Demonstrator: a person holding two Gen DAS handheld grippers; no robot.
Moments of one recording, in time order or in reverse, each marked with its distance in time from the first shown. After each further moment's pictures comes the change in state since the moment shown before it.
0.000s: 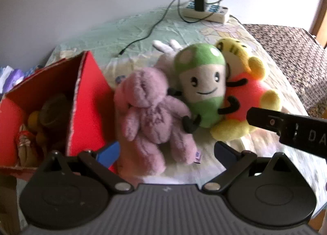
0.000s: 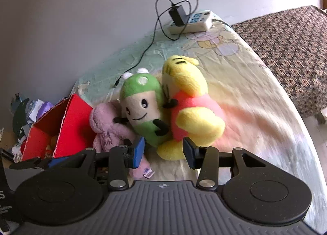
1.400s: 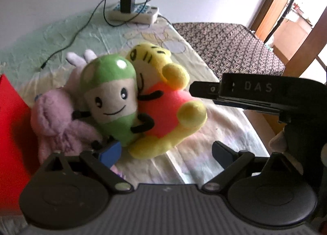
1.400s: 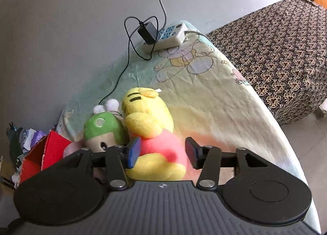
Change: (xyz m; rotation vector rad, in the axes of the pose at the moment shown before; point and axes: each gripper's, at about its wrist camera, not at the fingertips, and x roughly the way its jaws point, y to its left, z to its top) left arm 0.023 -0.049 0.027 0.122 0.003 -0.400; right arm 0.020 -0.063 0.039 0.109 -0.051 -0.008
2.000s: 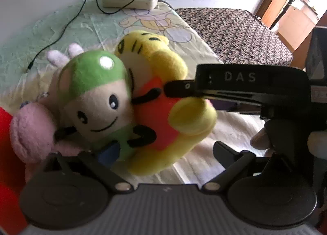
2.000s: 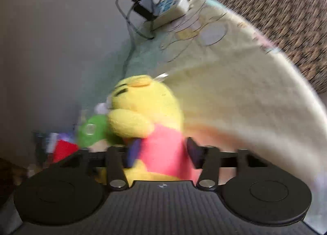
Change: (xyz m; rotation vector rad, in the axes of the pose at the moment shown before) left arm 0.046 0.007 0.023 0.016 0.083 0.001; right arm 0.065 -0.035 0.011 0.177 0.159 0.219
